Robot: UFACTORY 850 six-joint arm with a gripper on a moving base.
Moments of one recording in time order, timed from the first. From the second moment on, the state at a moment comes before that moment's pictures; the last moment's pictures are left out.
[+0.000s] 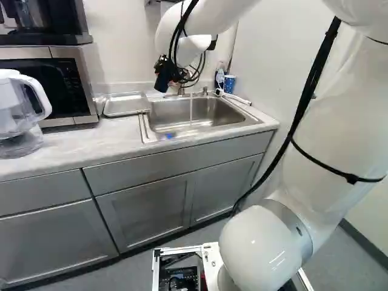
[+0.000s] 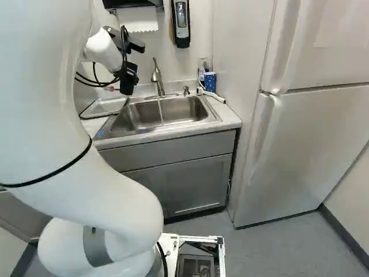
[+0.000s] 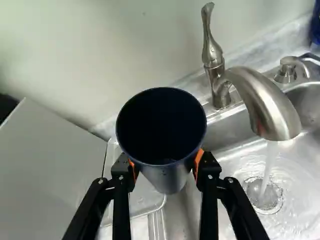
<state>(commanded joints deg) 19.6 0.2 -60.6 7.8 0.4 18.9</state>
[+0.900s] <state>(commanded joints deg) 19.6 0.2 -60.6 7.8 0.4 -1.2</state>
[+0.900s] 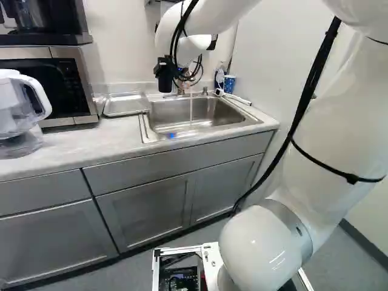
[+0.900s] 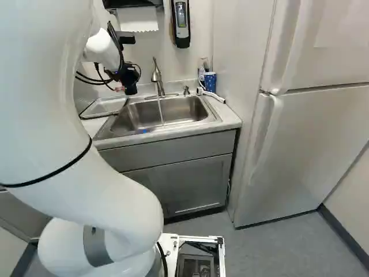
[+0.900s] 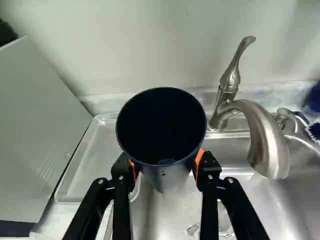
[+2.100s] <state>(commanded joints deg) 26.6 -9.8 -71.1 7.8 0.9 -1.2</state>
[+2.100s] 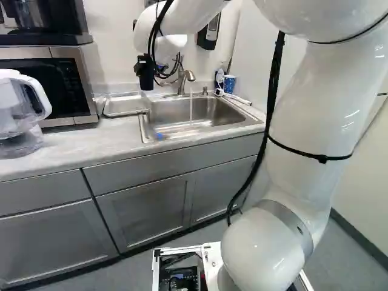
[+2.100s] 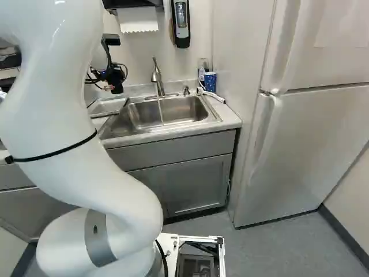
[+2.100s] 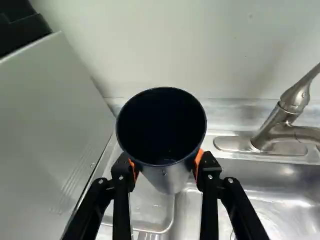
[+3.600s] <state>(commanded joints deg) 29.3 -18.2 -72.1 7.8 9.4 -1.2</state>
